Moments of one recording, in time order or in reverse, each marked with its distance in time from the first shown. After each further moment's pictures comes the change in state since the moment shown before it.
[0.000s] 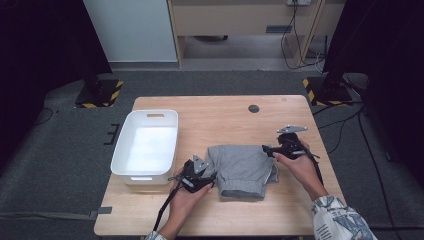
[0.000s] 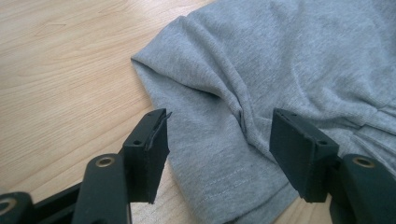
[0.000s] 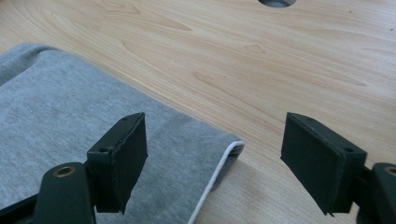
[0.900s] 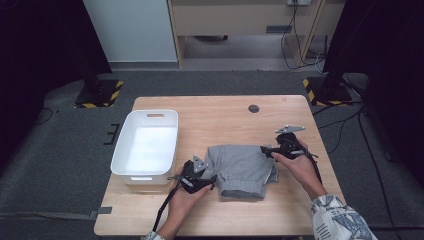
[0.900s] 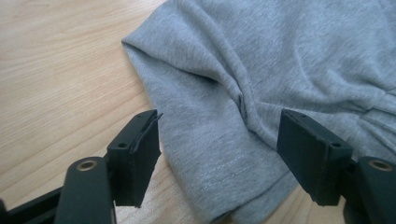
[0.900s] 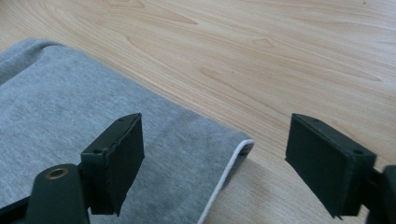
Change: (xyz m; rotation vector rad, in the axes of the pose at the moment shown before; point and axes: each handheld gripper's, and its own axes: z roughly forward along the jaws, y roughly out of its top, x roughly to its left) left arm 0.004 -0.004 0.004 0.045 -0.036 -0.014; right arm 0.002 0.001 0.004 0.020 0.015 0.005
